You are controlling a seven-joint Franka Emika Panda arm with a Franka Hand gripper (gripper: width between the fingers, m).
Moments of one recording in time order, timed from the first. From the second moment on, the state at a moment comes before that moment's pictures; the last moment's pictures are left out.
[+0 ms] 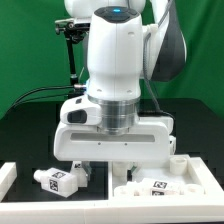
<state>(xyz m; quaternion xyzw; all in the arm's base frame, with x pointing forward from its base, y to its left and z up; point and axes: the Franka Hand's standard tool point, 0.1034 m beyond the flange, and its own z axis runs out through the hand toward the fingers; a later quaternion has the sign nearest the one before) 0.566 -0.011 0.021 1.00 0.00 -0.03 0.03</state>
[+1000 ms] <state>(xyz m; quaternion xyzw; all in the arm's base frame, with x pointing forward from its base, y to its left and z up) 0.503 0.052 0.057 1.00 -0.08 -0.04 0.01</state>
